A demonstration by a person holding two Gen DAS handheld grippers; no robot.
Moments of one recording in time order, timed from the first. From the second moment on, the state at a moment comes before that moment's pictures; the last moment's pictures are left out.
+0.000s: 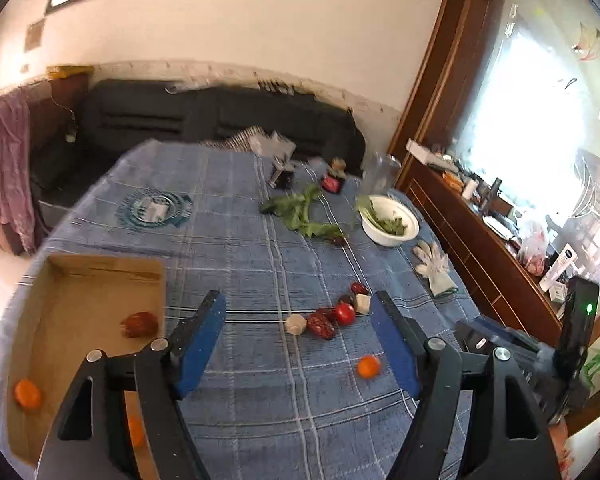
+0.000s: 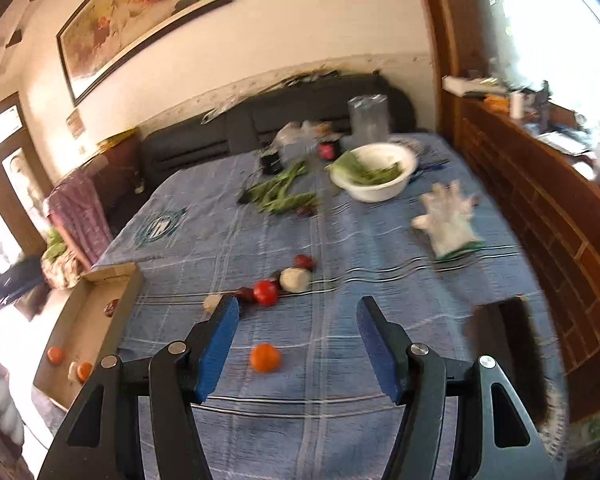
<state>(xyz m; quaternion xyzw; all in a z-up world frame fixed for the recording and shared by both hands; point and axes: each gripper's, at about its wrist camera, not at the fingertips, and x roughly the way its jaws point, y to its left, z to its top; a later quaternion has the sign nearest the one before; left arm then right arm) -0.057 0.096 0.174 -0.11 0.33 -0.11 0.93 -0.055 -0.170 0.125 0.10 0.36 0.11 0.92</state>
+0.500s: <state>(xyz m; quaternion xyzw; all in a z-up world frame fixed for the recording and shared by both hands) 0.057 0.065 0.041 -0.19 0.43 -0.15 0.87 -0.016 -0.134 0.033 0.13 0.41 0.15 0.89</state>
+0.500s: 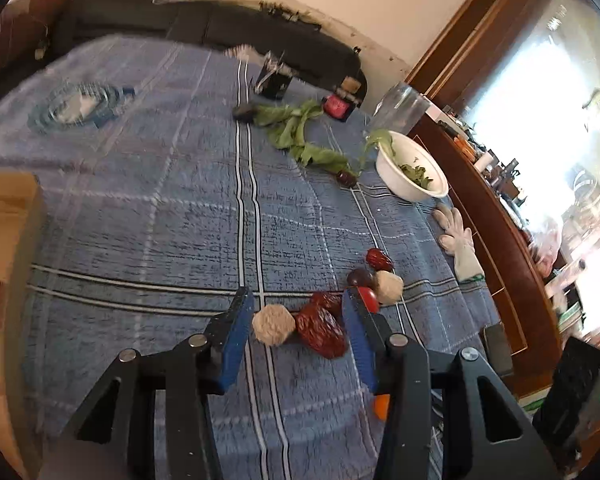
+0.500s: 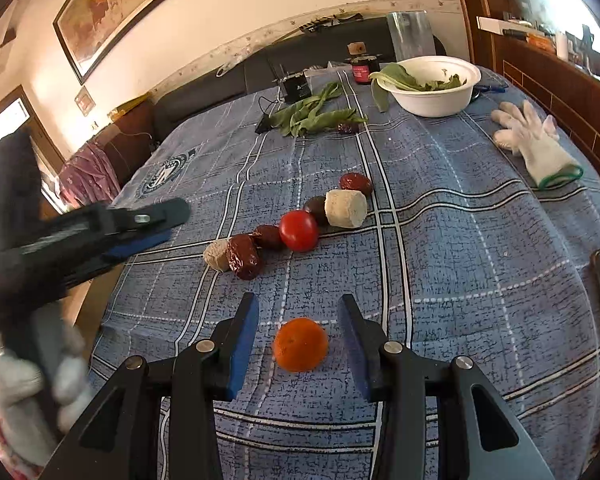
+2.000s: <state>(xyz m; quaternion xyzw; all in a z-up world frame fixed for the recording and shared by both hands) 0.054 0.011 0.008 -0.05 0.45 -0.24 0.86 -0.024 -0.107 0.012 0.03 0.44 0.15 0.89</state>
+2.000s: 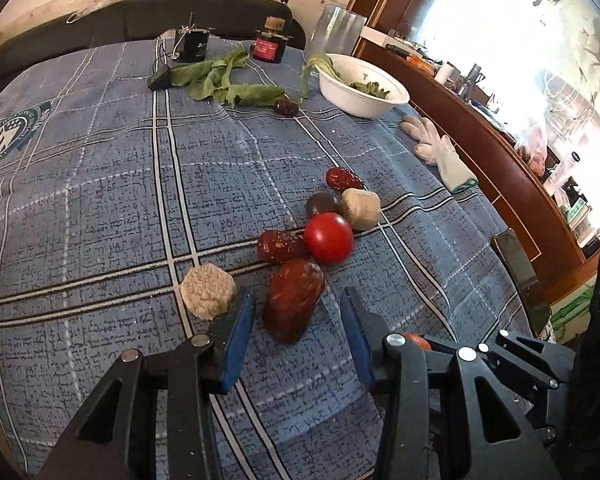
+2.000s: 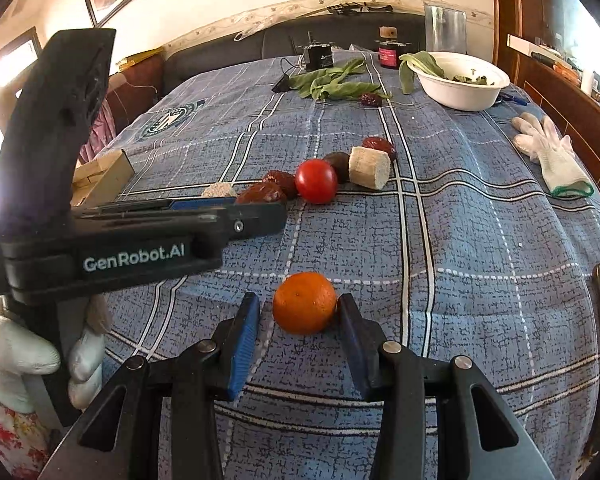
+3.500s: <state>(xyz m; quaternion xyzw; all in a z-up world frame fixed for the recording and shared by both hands) -0.044 0.329 0.051 -0.16 0.48 0.04 0.86 -0.037 0.171 0.063 -0.07 0.43 0.34 0.83</state>
